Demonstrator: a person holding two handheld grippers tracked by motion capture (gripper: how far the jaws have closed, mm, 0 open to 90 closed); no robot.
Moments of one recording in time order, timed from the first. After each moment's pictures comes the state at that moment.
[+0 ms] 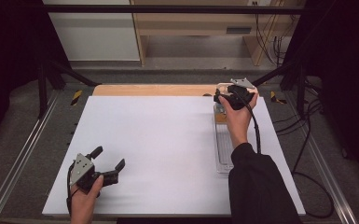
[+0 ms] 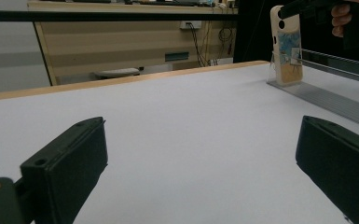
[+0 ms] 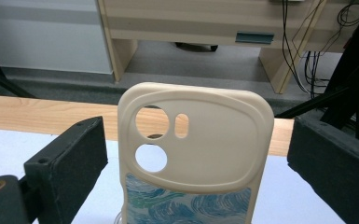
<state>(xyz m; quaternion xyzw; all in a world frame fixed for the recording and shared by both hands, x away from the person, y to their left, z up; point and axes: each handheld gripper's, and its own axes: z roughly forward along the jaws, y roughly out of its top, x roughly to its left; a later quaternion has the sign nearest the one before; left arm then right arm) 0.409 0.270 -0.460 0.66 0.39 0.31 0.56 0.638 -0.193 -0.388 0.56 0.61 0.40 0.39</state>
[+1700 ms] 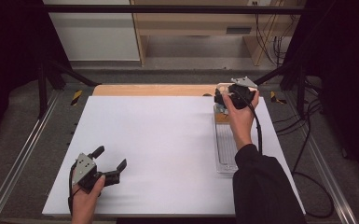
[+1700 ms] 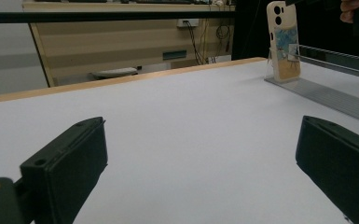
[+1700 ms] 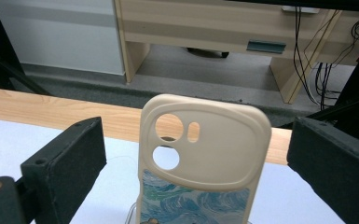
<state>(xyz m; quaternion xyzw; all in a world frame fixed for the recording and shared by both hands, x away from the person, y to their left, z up) 0.410 0.266 -0.460 0.67 0.38 0.32 0.56 0.625 -0.194 -0.372 0.53 0.63 0.41 0.38</state>
